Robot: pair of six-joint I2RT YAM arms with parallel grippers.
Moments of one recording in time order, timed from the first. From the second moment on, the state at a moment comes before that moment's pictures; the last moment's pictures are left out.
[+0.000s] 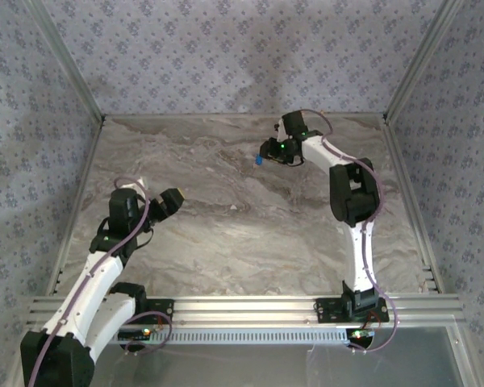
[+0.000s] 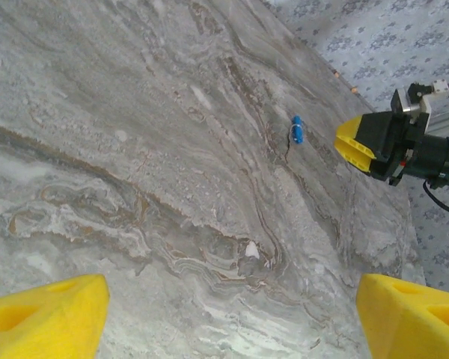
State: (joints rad) left arm -0.18 0.79 0.49 -0.23 0.30 -0.75; right arm 0.30 2.24 1.77 -0.48 -0.40 0.44
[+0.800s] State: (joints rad) left arm -0.19 0.78 0.45 -0.24 0.30 -0.80; right arm 0.33 2.42 1.99 -0.56 -0.43 0.44
